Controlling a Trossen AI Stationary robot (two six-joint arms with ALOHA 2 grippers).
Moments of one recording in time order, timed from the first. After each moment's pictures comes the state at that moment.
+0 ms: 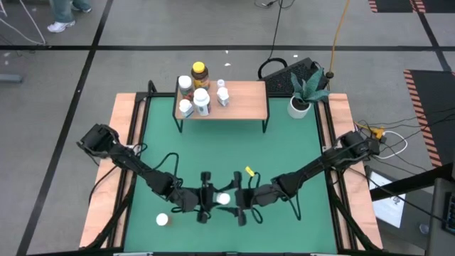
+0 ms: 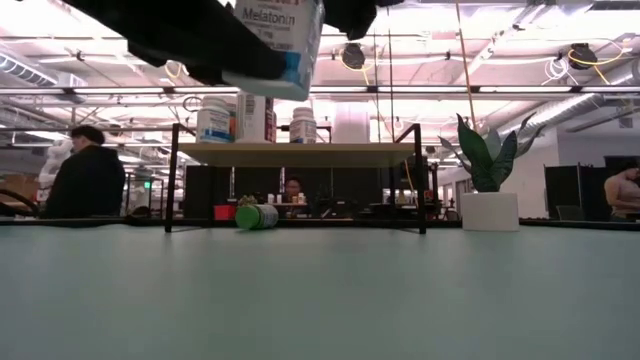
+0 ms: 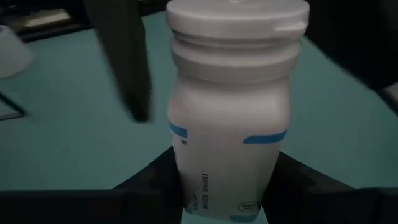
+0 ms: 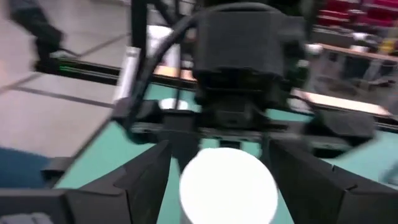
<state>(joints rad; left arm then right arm) -0.55 1.68 0.88 0.25 -0.46 -0.09 0.47 1.84 1.04 0.59 0.37 -0.04</state>
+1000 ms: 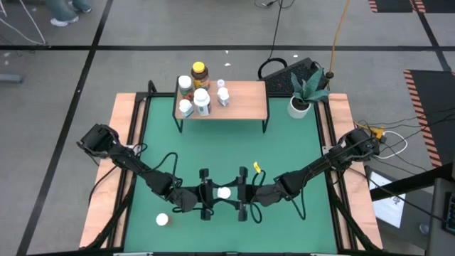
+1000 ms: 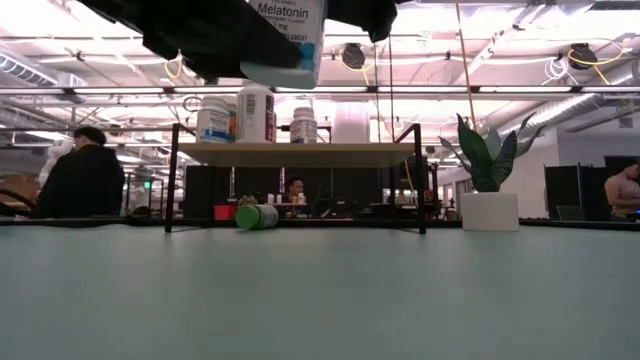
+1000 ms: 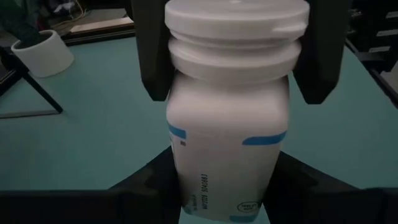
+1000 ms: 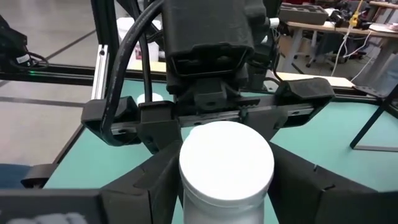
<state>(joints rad) -0.55 1.68 0.88 0.30 -0.59 -0.13 0.48 1.78 1.04 0.46 0.49 0.07</state>
